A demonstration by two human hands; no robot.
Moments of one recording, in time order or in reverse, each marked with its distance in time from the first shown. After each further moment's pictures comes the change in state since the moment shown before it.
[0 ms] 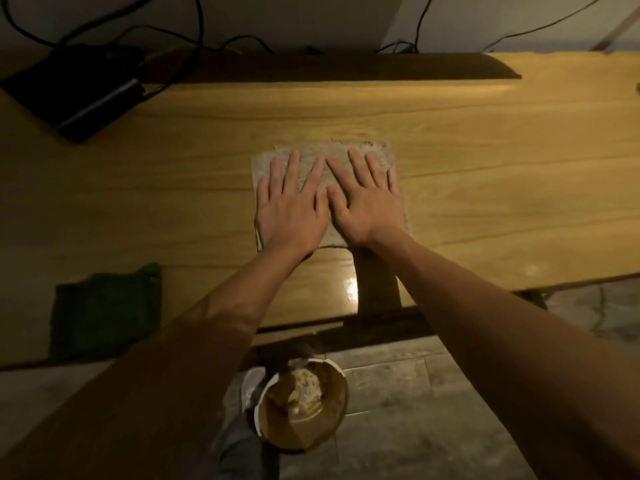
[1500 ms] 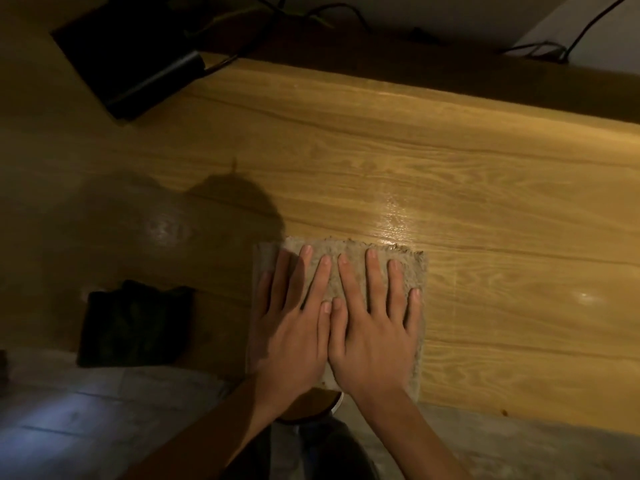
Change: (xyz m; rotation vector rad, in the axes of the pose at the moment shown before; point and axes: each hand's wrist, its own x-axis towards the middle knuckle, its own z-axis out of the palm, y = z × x) left_hand -0.086 -0.027 -0.012 0.048 -0.124 -0.126; right_hand -0.070 -0.055 0.026 -0.009 -0.004 -0.046
